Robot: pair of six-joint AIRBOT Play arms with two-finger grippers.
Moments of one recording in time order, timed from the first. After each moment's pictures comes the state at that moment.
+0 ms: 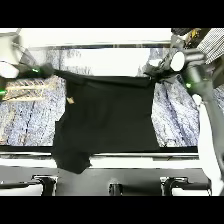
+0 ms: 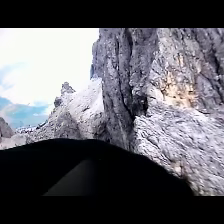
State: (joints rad) left arm -0.02 -1.54 1.54 1.25 -0.83 -1.60; right arm 0.17 -1.60 1.72 -1.49 1.12 2.03
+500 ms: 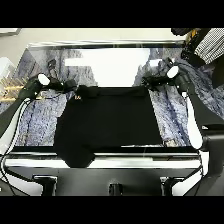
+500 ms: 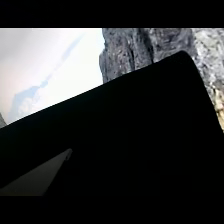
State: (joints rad) left arm -0.06 -1.76 1.58 1.19 -0.85 -1.61; right arm 0.02 -1.84 1.72 -1.06 0.94 1.85
